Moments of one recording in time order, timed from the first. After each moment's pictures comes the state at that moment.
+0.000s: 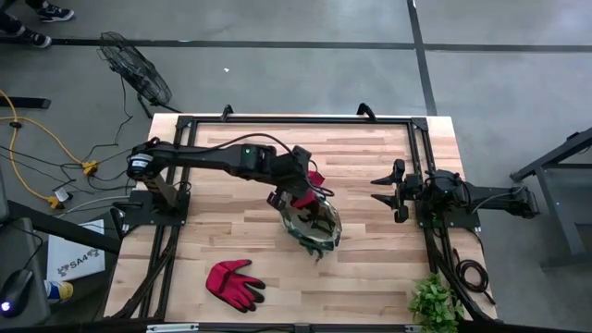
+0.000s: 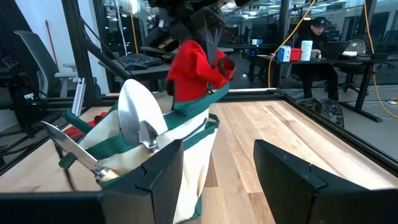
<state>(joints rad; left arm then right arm) 0.00 1.74 1.64 -0.81 -0.20 0.68 -0.05 0.03 0.01 0.03 0.00 0.03</state>
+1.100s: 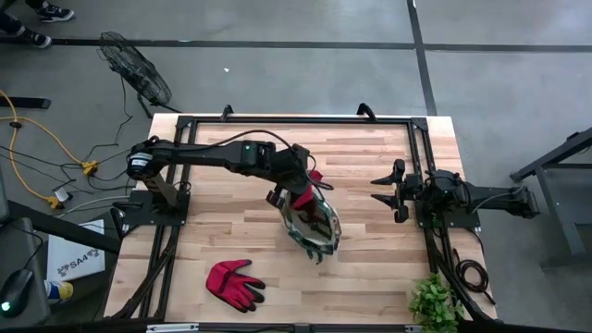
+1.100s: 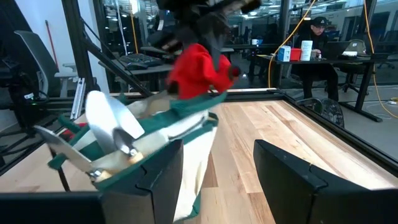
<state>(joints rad) 0.03 1.74 1.63 -0.82 -0.14 0.66 -0.05 0.03 0.01 0.03 0.00 0.03</state>
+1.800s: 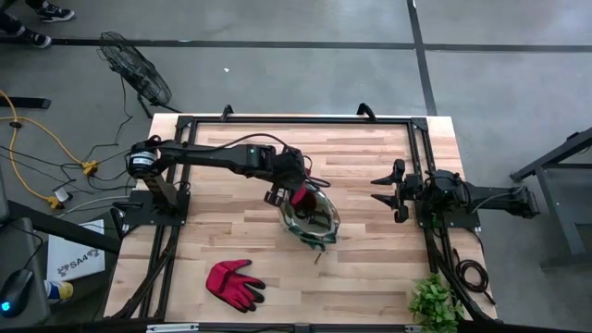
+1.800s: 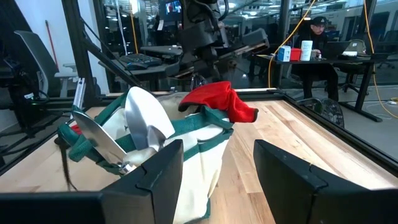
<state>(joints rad) 0.08 1.74 1.43 -0.71 -0.17 0.56 -0.05 0.03 0.01 0.03 0.00 0.03</state>
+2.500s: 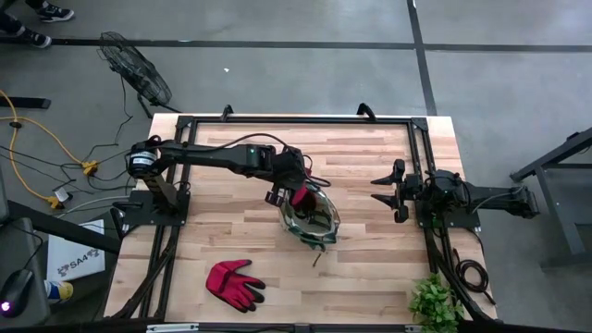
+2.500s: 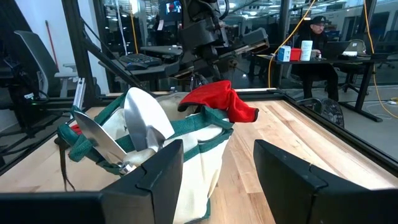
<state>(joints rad) 0.08 1.74 1.43 -0.70 -0.17 0.54 -0.05 0.03 0.01 0.03 0.00 0.03</state>
